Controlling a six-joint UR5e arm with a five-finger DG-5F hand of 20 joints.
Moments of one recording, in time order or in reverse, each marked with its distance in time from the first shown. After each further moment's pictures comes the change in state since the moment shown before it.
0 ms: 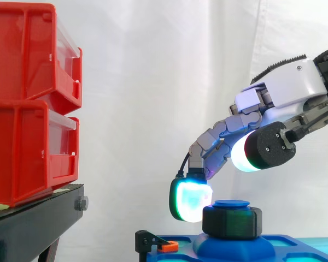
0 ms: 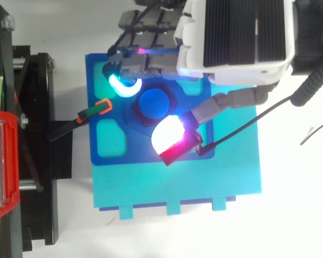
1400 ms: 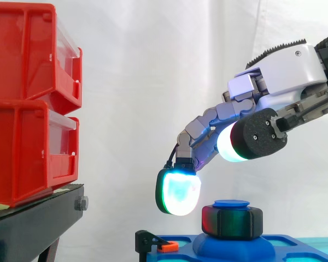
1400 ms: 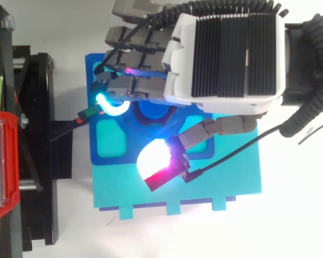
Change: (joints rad) arm 0.059 -0.001 0.005 0.030 0.082 0.004
